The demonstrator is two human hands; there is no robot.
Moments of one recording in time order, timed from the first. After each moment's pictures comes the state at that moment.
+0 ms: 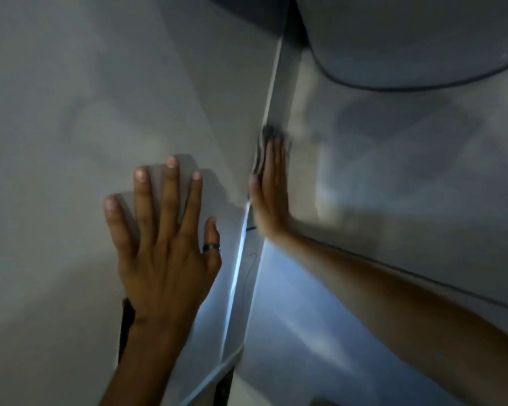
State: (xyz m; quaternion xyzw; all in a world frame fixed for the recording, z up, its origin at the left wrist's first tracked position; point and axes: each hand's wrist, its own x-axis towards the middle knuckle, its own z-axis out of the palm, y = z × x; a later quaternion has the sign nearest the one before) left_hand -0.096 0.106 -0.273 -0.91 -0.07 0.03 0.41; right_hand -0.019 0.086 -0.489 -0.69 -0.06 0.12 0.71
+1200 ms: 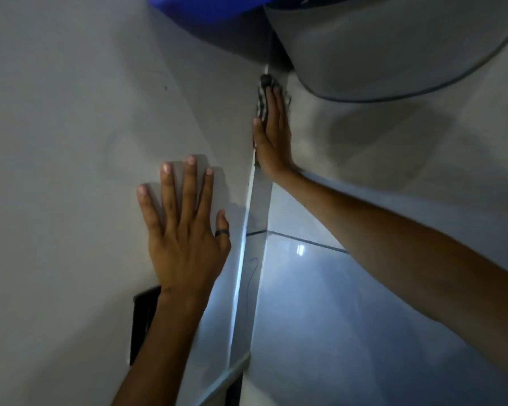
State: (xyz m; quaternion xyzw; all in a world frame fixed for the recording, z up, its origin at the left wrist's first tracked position) left_hand -0.068 0.104 -0.288 -0.90 -0.08 0.05 0.42; right_hand 0.106 0.097 -0.495 -0.68 -0.03 0.08 0.72
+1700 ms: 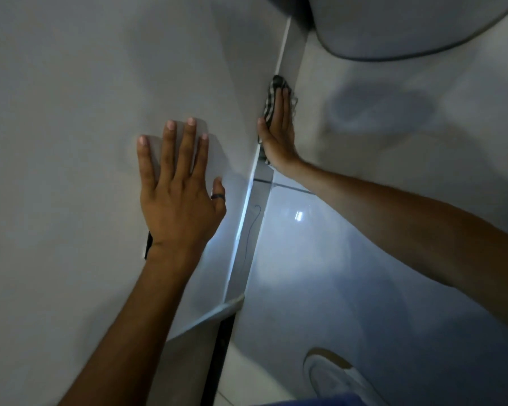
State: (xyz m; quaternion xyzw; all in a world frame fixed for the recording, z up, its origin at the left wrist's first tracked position) left_hand -0.132 0.092 -0.250 -0.91 -0.11 0.08 0.39; right_hand 0.017 0.074 -0.484 -0.71 -0.10 0.18 0.67
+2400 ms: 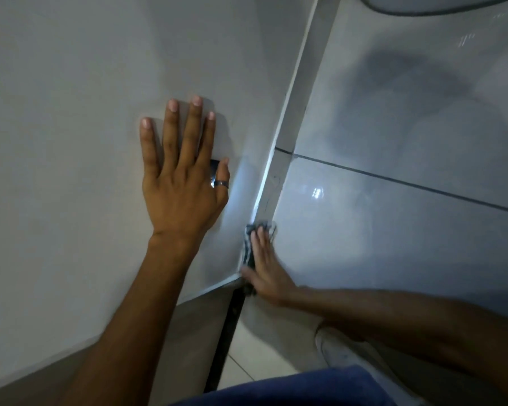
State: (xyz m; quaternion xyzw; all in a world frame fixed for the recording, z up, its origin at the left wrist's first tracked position) left_hand -0.181 0.103 -0.239 -0.91 -0.08 0.05 0.41; right_hand -0.322 0.016 -0.495 -0.62 -0.30 0.41 0.60
